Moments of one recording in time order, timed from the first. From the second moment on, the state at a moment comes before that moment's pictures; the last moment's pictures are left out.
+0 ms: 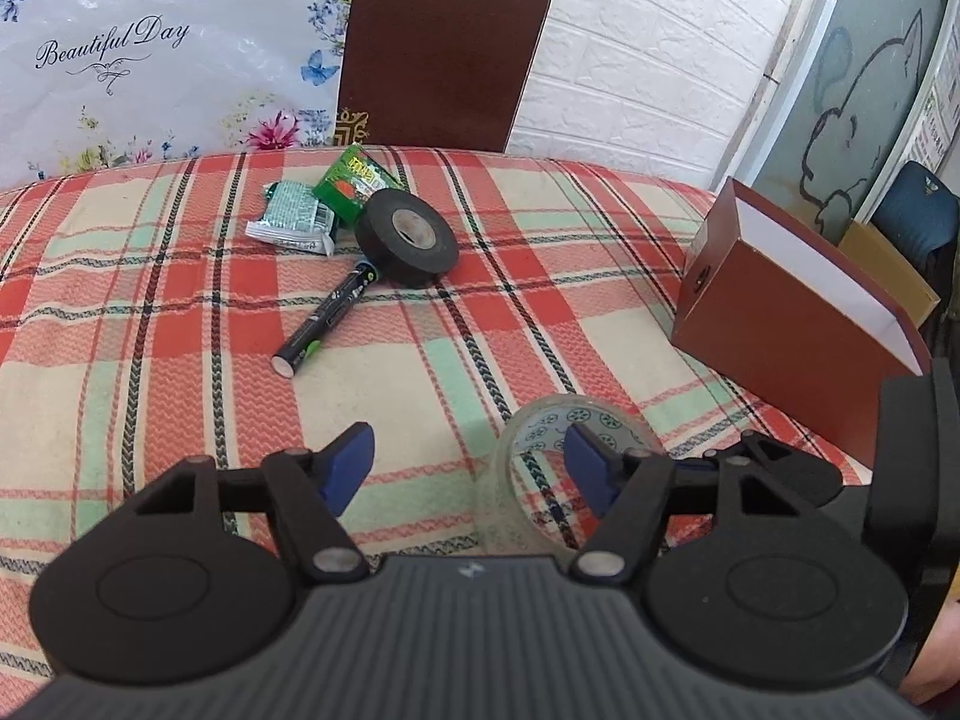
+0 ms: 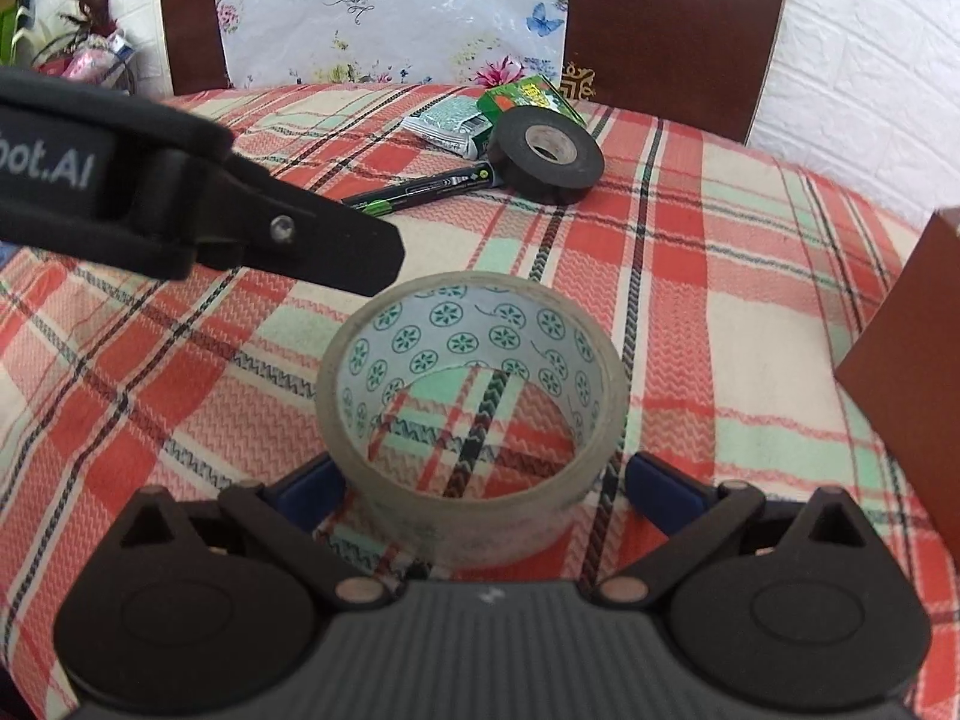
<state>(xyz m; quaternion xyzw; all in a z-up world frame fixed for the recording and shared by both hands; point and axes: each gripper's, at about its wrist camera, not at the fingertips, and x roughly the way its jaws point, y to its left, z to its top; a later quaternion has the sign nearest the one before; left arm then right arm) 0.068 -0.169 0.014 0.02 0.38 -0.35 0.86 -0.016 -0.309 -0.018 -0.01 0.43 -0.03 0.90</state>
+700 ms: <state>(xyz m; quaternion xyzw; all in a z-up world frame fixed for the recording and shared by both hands) 0.077 -0.212 -0.013 0.08 0.43 -0.33 0.84 -0.041 -0.334 -0.026 0.01 0.37 0.02 0.93</state>
